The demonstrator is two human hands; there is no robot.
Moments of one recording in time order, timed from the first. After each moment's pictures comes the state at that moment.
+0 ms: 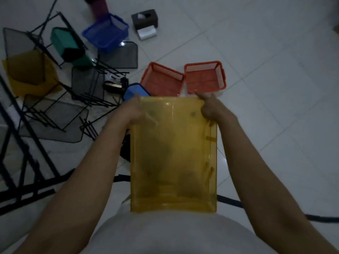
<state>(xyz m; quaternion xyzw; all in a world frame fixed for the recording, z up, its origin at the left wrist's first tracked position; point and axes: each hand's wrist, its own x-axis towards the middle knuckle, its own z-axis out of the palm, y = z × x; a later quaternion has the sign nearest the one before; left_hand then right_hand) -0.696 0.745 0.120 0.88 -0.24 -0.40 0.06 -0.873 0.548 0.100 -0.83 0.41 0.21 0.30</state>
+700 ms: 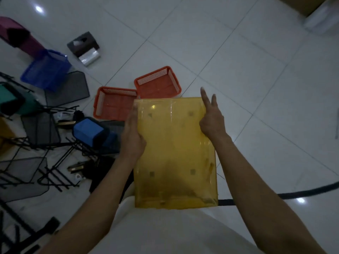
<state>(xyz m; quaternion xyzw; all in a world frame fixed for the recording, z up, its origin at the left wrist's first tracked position) -0.874 0.518 0.086 0.83 -0.38 -0.26 0.31 -1.056 0.345 0.086 -0.76 0.54 -0.03 0.35</state>
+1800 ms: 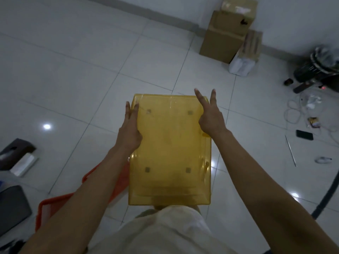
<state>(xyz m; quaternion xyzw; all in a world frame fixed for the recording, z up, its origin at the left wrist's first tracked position) -0.878 -0.079 0.137 0.75 -0.55 -0.29 0.20 -1.126 -0.178 0.150 -0.74 0.62 -0.09 0.23</state>
